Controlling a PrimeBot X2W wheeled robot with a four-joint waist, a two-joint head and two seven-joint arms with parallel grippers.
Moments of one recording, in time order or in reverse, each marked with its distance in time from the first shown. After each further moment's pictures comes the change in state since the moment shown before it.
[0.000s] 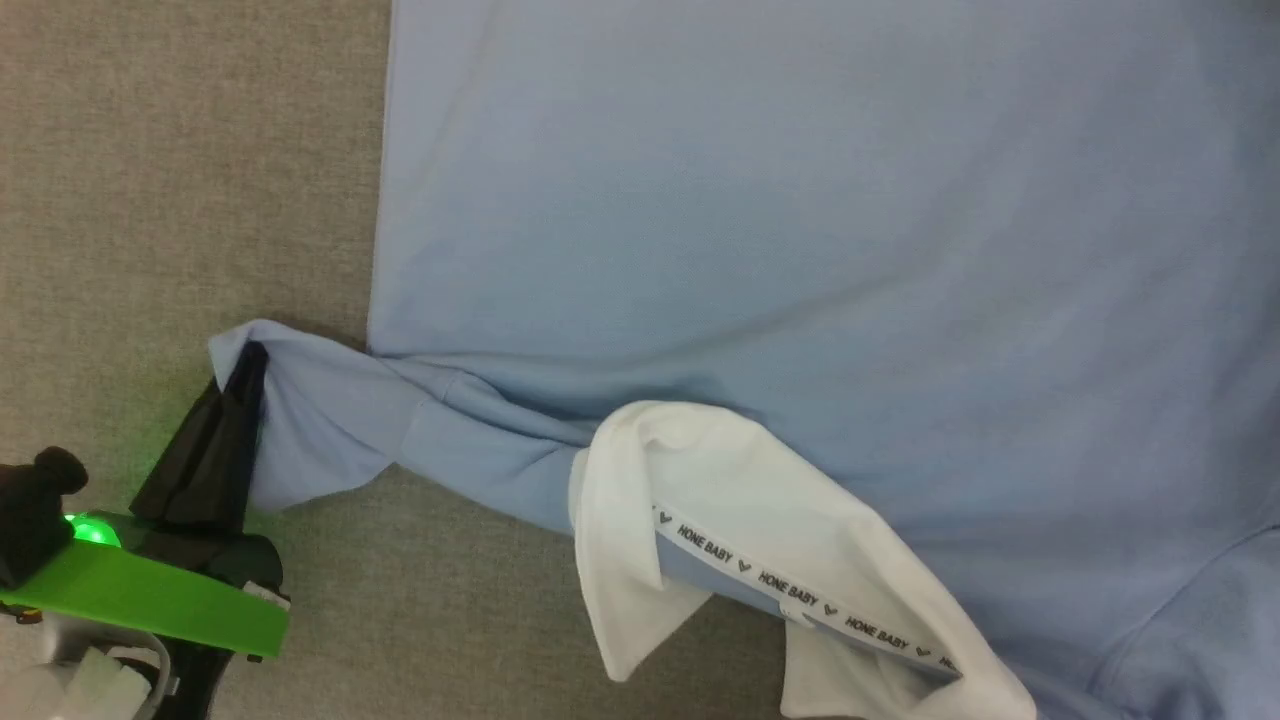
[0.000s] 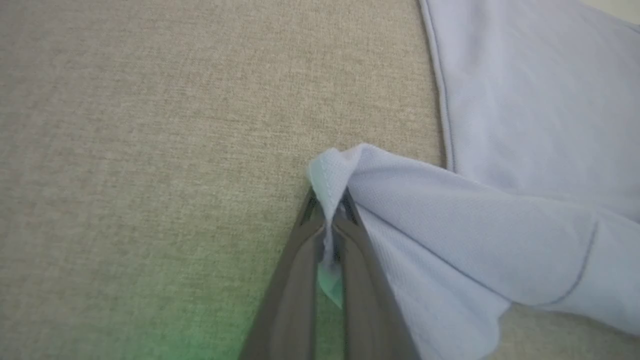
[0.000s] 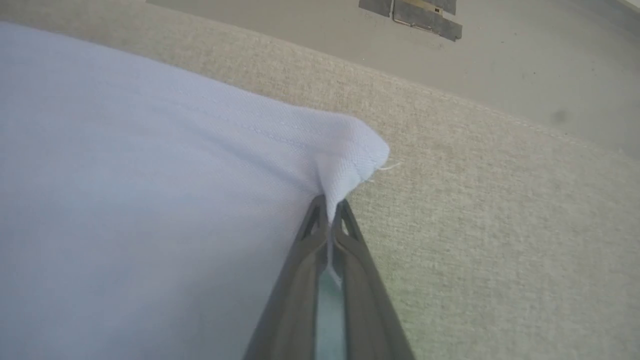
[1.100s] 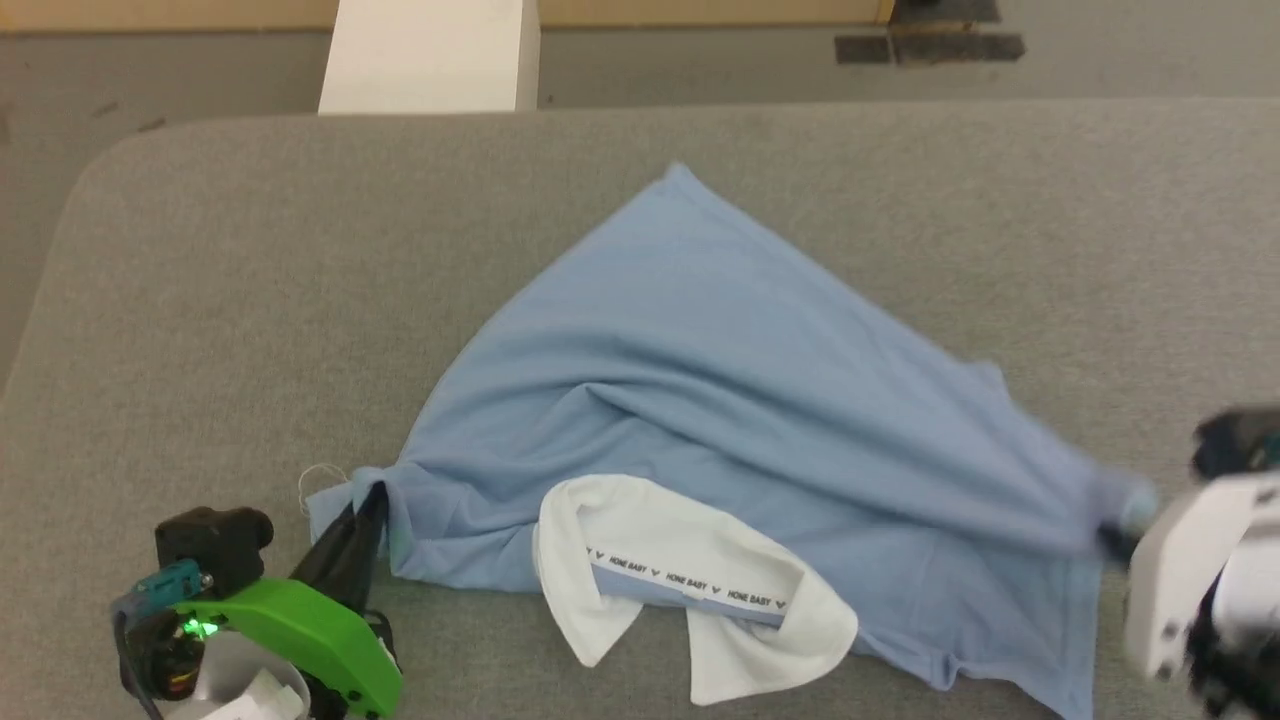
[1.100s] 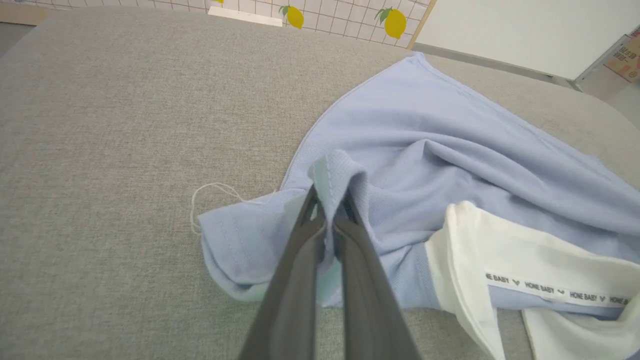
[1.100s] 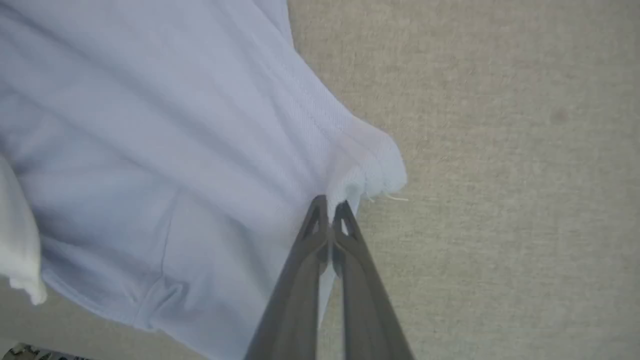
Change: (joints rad) left arm -0.018 -0.097 -0.199 0.238 0.044 0.044 0.116; right arm 1.030 0.004 -0.049 -0.322 0.394 0.003 -0.107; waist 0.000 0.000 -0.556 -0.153
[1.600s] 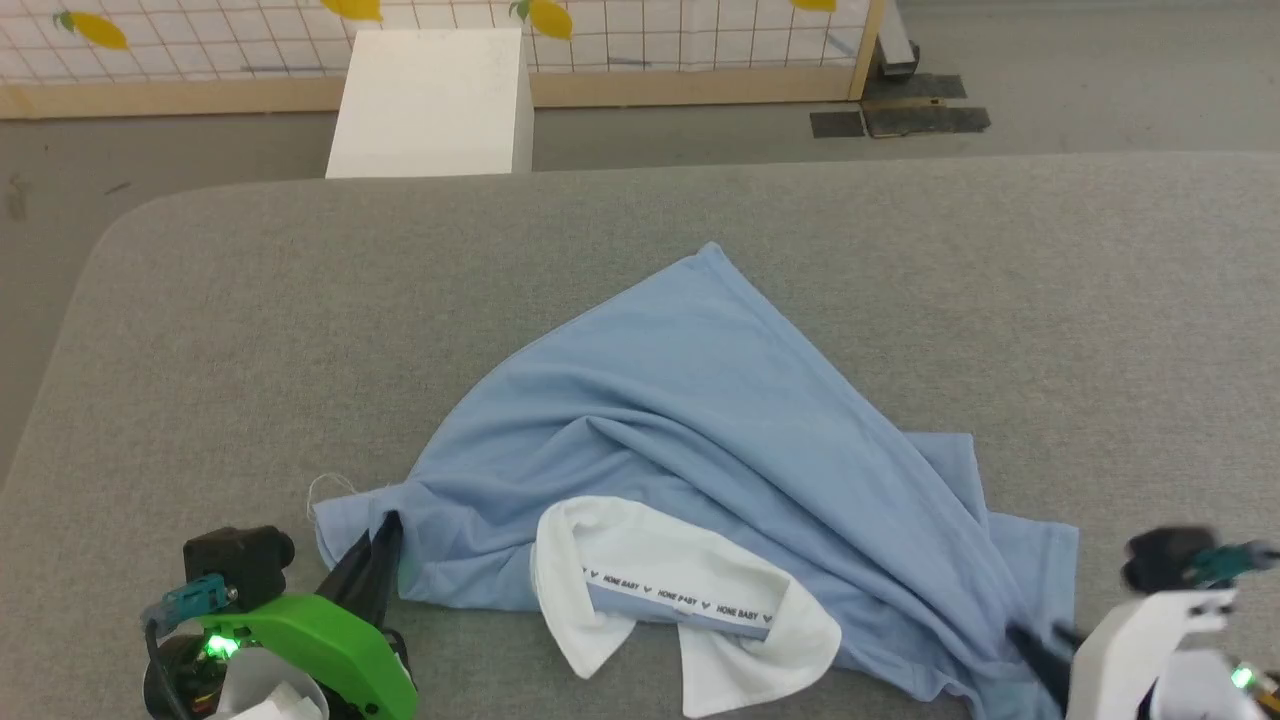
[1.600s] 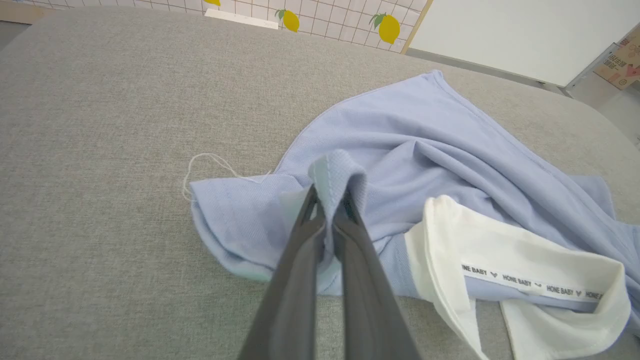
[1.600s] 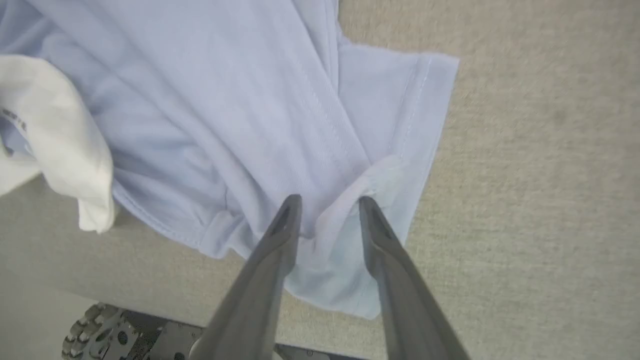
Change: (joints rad) left arm 0.002 -0.038 -0.027 0.077 -0.016 -0.001 -0.002; right arm 0.202 0.095 0.064 0.020 0.055 0.000 -0.106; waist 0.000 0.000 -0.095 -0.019
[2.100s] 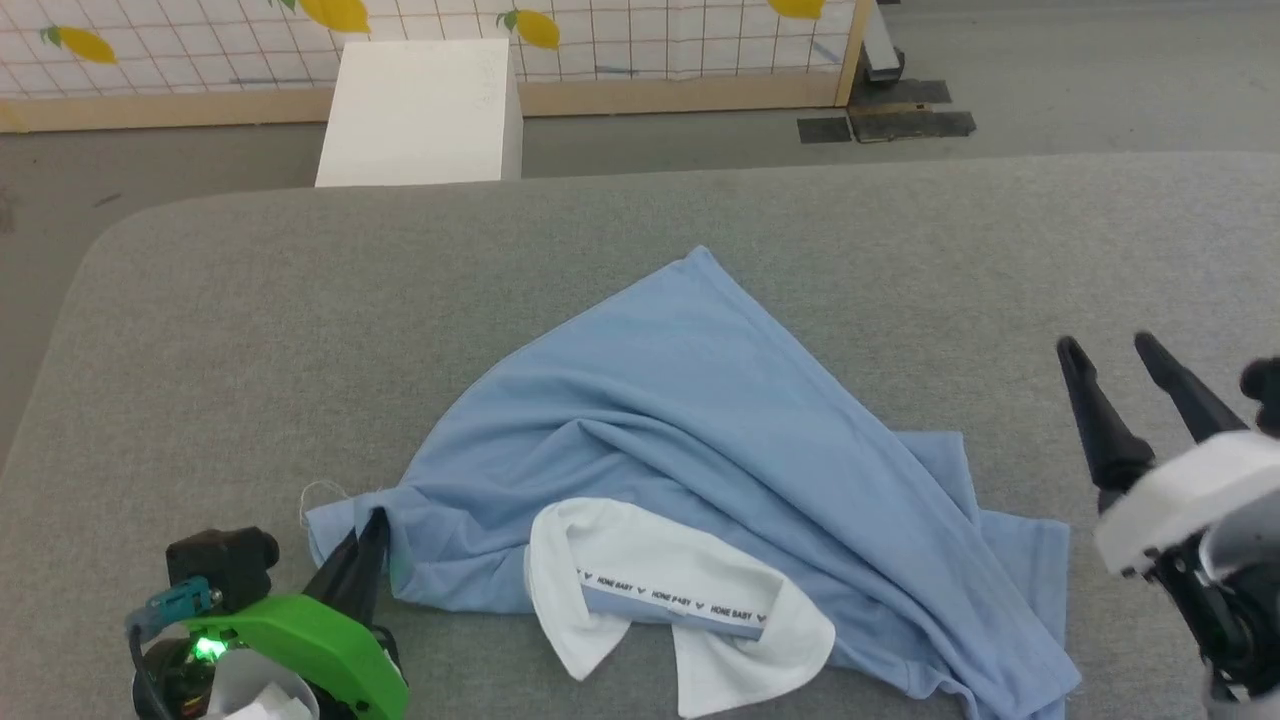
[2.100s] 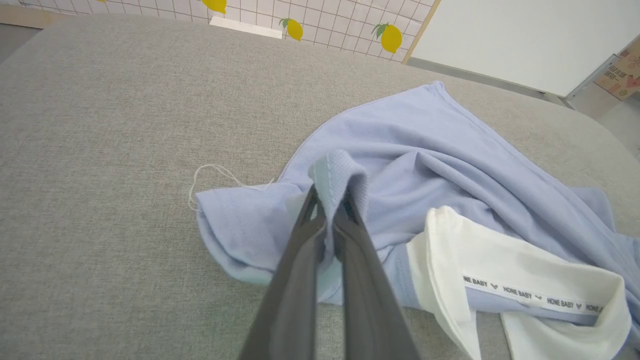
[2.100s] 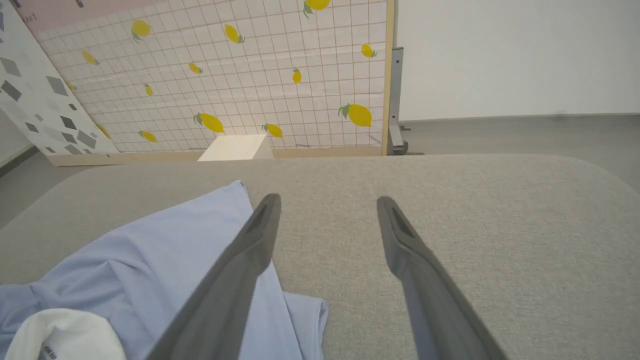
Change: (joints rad) left arm 0.010 -0.001 0.017 -0.004 -0.010 0.011 -0.017; right arm -0.258 -0.060 -0.002 0.002 -0.002 0.000 -0.511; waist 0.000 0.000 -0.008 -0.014
